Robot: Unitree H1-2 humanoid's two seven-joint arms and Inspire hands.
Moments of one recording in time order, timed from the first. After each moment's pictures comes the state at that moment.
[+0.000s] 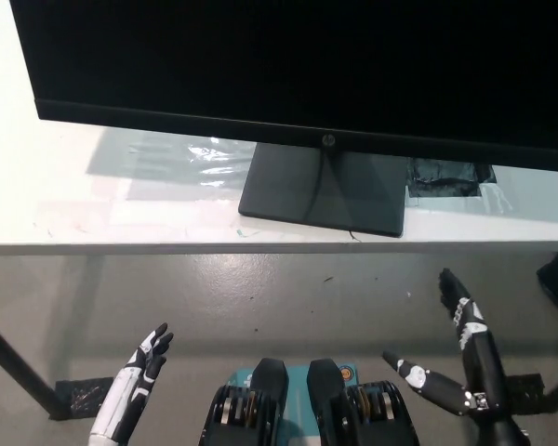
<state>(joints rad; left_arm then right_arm) -0.01 0.20 -0.09 0.38 0.08 -0.41 -0.01 0.00 -0.06 0.14 0.10 -0.10 -0.39 -0.13</state>
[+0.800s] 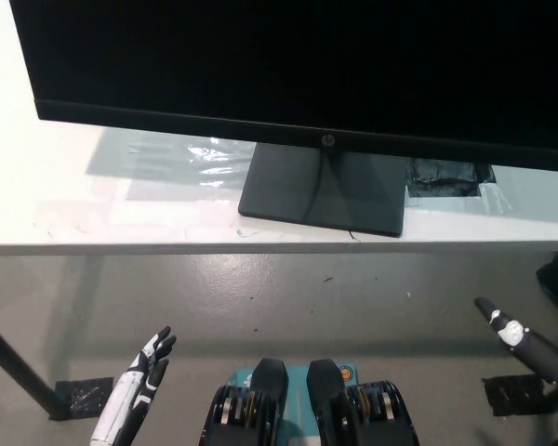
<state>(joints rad) 0.01 0.21 -0.10 0.35 0.09 -0.43 0.00 -0.01 -0.11 -0.01 -0.10 -0.02 -0.42 -0.22</state>
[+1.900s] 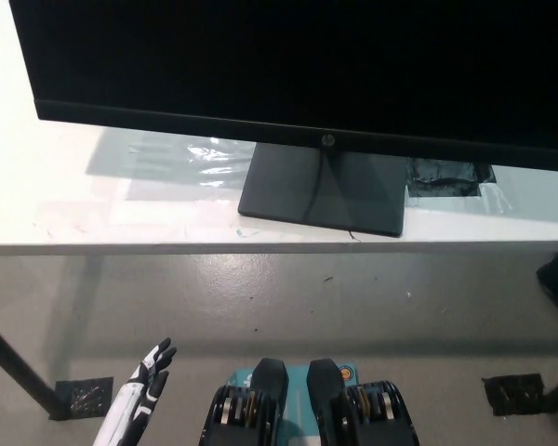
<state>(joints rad) 0.03 0.21 -0.11 0.35 0.09 -0.43 0.00 -0.20 -0.13 -0.27 0.05 0.61 -0.25 -0.04</state>
